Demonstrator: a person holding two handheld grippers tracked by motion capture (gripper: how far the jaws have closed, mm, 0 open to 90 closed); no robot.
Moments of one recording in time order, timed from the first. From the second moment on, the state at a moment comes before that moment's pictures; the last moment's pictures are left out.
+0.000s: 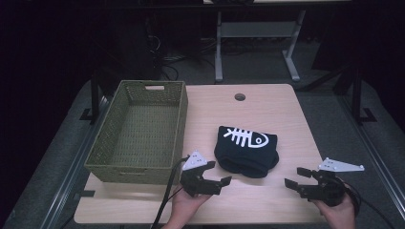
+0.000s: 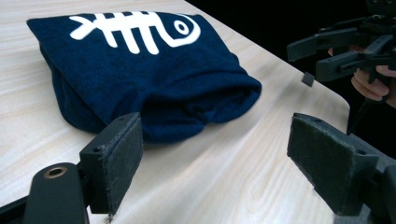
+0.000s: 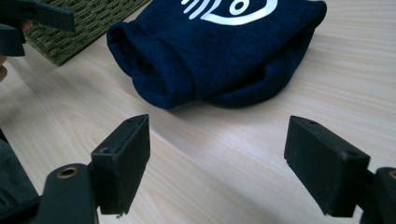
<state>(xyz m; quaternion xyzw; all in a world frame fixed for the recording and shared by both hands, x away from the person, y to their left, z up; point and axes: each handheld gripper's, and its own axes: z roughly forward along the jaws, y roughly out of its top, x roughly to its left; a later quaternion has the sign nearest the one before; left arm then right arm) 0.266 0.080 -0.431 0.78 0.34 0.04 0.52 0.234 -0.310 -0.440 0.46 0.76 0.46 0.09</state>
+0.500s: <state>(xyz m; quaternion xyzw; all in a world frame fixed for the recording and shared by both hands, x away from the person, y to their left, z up) 0.304 0.060 -0.429 0.77 0.39 0.07 0.51 0.276 -0.298 -0.416 0.45 0.77 0.44 0.09</state>
